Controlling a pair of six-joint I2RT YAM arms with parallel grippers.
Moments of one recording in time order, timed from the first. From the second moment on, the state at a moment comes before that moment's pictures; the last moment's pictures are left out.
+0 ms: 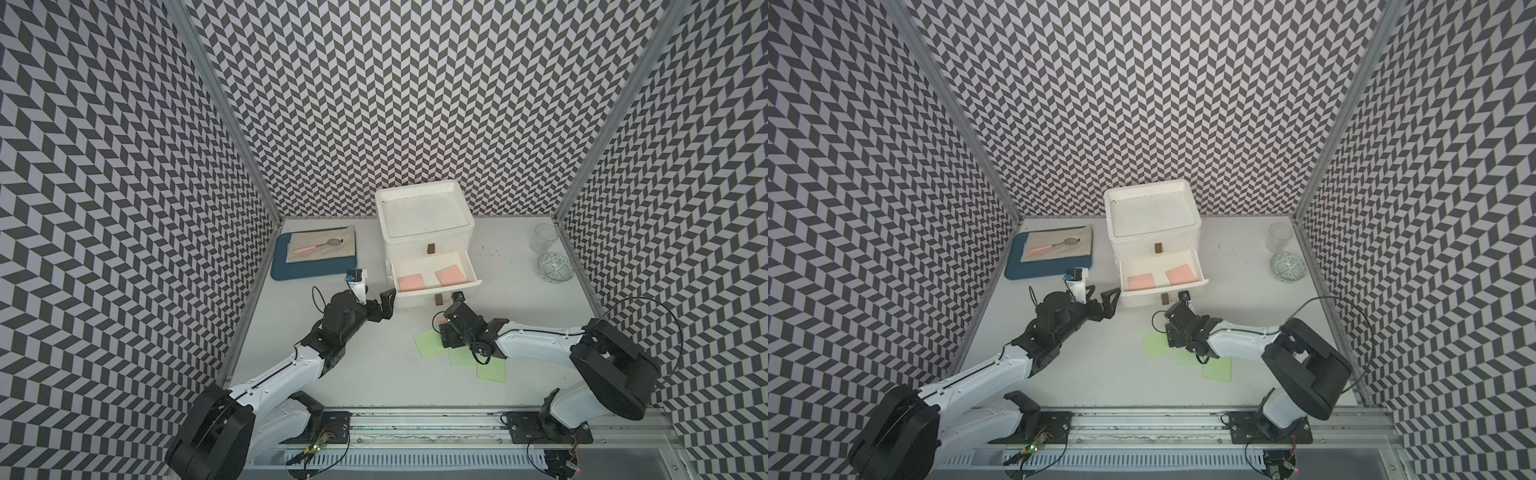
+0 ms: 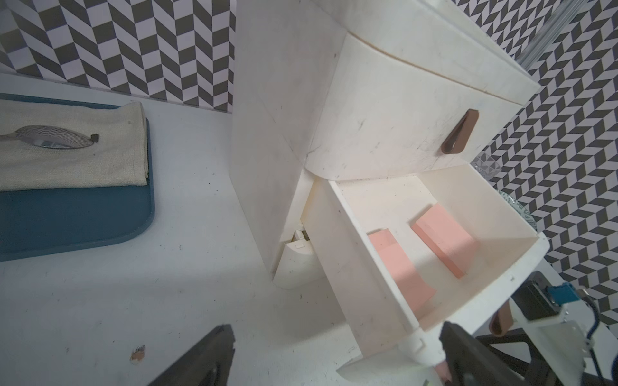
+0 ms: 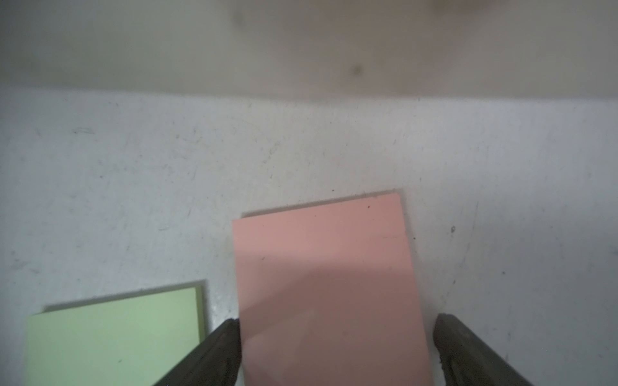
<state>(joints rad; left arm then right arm) -0.53 1.08 0.41 0.37 -0.01 -0.39 0.82 1.55 0.67 -0.17 0.30 0.53</state>
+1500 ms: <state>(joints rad) -0.61 1.03 0.51 0.40 0.46 -0.87 0.86 0.85 0.56 -0.12 -0.03 0.47</state>
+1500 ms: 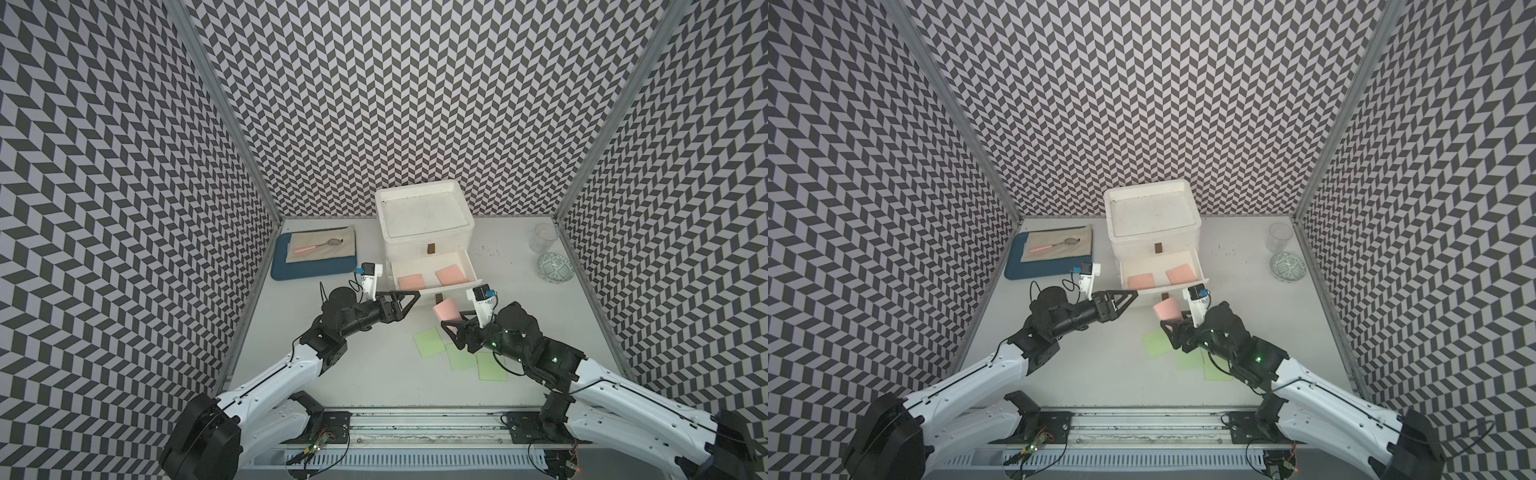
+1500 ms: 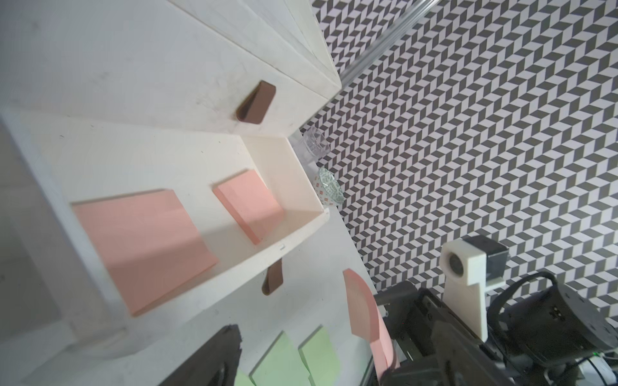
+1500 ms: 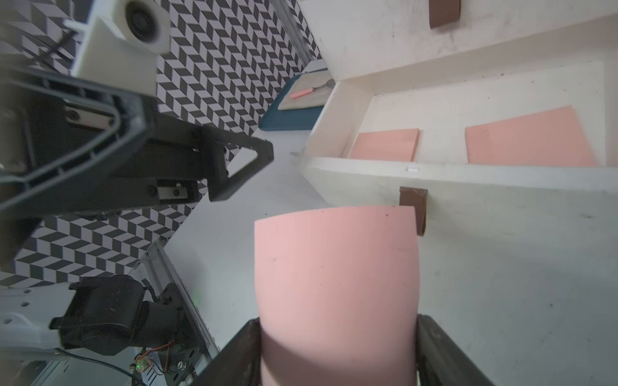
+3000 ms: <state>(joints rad) -0.61 1.10 0.67 0.35 0.46 -0.89 0.68 0.88 0.64 -0.02 -0.23 0.42</state>
